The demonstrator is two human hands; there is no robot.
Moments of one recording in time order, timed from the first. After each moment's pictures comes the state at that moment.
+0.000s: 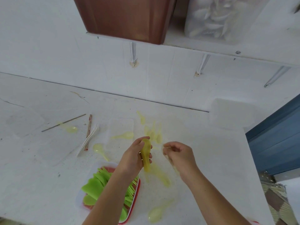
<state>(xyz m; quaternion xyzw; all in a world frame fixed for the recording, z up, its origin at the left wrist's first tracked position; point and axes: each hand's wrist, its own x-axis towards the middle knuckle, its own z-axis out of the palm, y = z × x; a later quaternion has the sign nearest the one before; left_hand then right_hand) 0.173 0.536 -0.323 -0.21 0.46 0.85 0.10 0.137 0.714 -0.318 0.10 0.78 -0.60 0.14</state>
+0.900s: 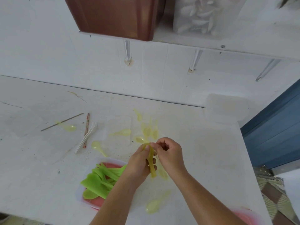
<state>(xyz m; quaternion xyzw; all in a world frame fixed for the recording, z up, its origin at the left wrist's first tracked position) 0.194 0.577 -0.330 -0.24 0.49 0.83 0.14 0.158 0.697 -0.321 0.02 0.80 -0.60 0.04</state>
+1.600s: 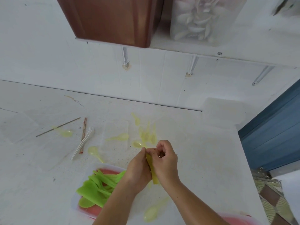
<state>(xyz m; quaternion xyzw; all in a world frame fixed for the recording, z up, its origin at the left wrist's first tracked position) 0.189 0.580 -0.321 -0.24 0.37 0.88 0.20 0.165 0.681 -0.332 0.02 0.80 -0.60 -0.05</state>
